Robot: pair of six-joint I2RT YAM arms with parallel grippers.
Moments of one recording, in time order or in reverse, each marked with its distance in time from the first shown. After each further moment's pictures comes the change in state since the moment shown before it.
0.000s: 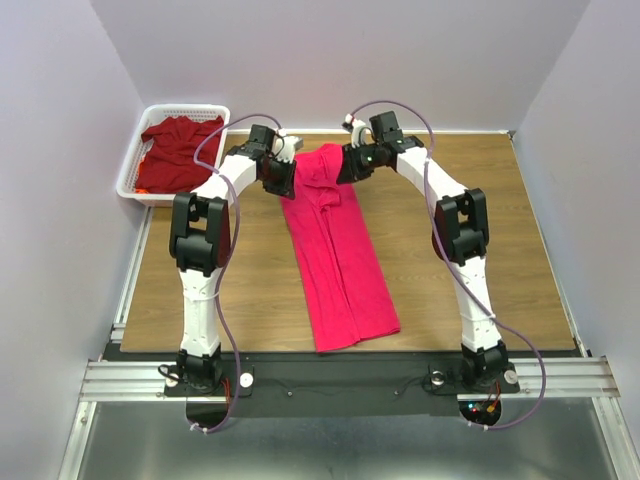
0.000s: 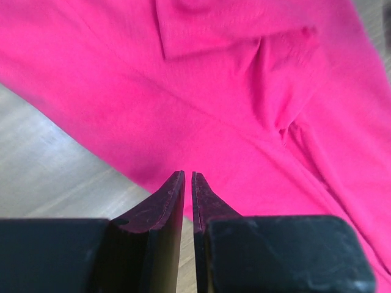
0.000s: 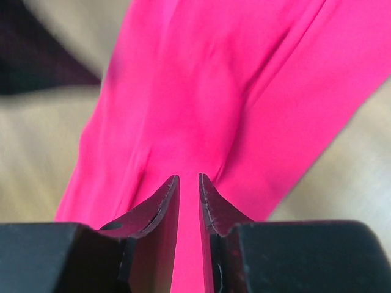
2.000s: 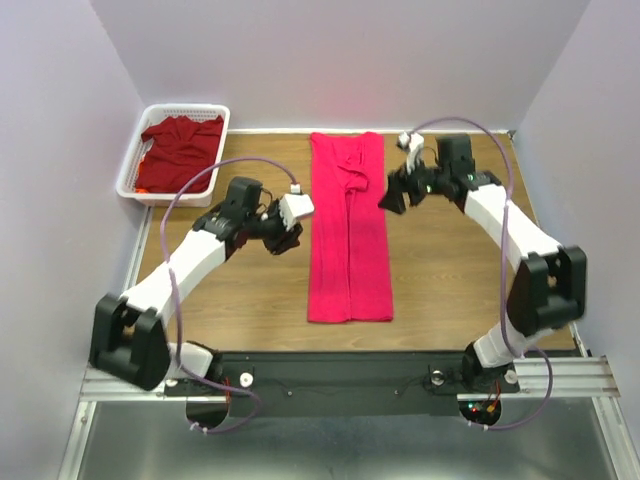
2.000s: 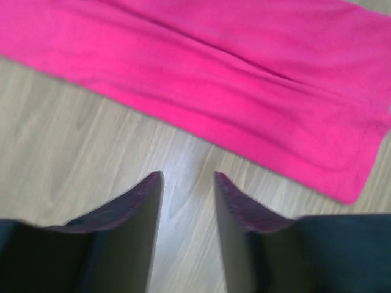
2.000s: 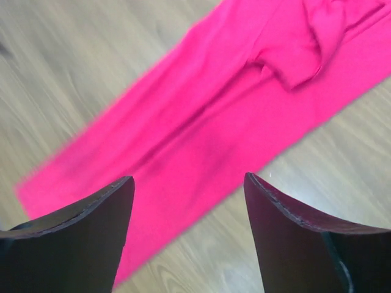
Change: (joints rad) left arm -0.125 -0.800 -0.795 0.173 0.156 0.474; right arm -0.136 -0.723 -0.756 0.206 -0.034 -0.171
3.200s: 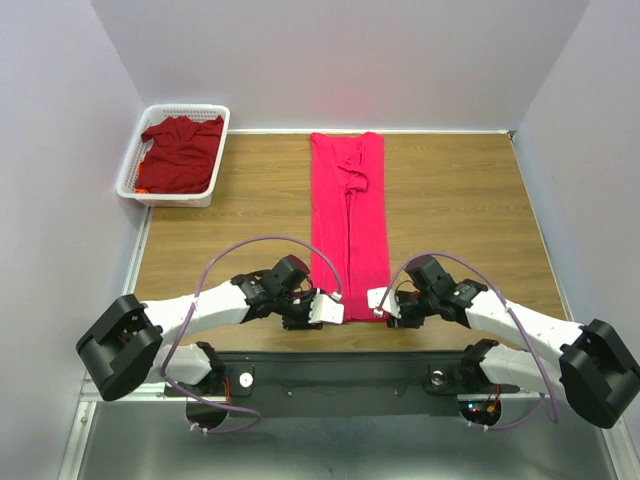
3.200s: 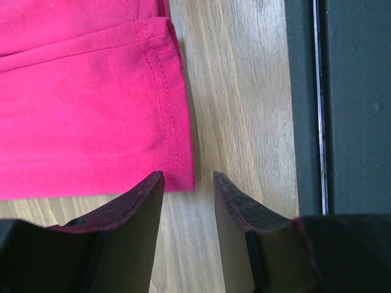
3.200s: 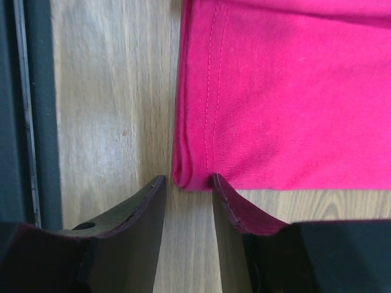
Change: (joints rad) left arm -0.517 -0.169 -0.476 0.138 -0.132 0.188; right arm 0.471 -0.628 -0.971 0.027 0.213 -0.676
